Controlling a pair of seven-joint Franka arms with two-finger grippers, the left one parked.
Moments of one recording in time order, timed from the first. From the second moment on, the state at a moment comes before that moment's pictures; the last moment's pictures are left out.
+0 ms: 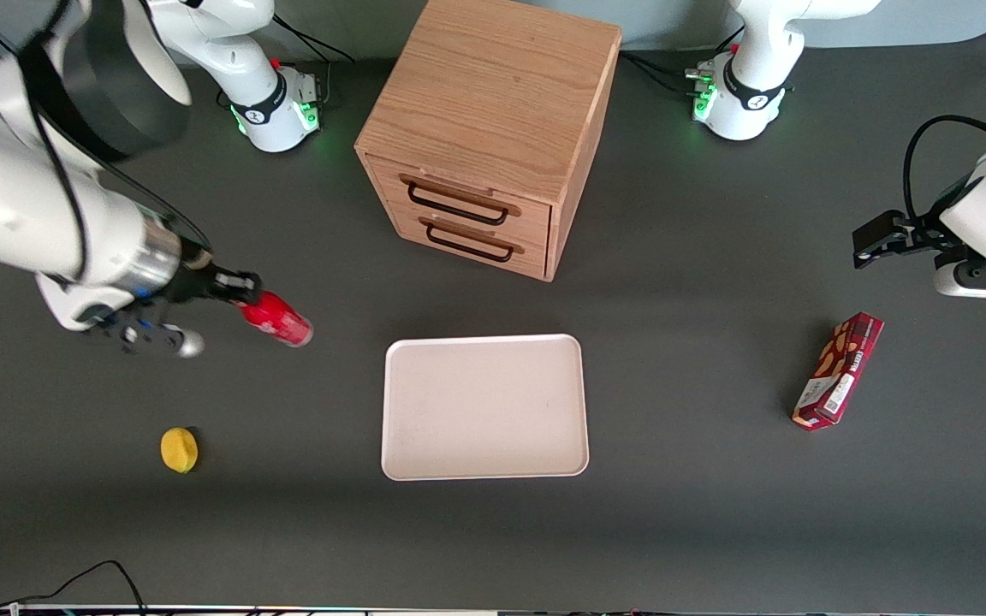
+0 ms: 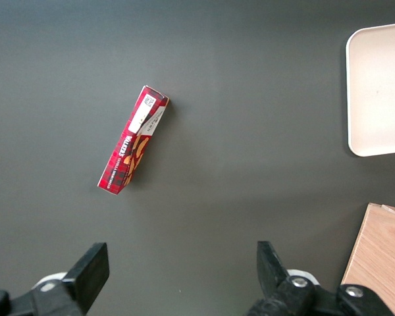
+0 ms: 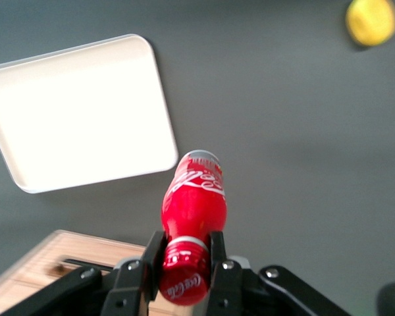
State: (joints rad) arm 0.15 0.45 0.22 -1.20 0.04 1.53 0.58
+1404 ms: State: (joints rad) arm 0.22 0.73 0.28 -0.89 -0.10 1.64 0.87
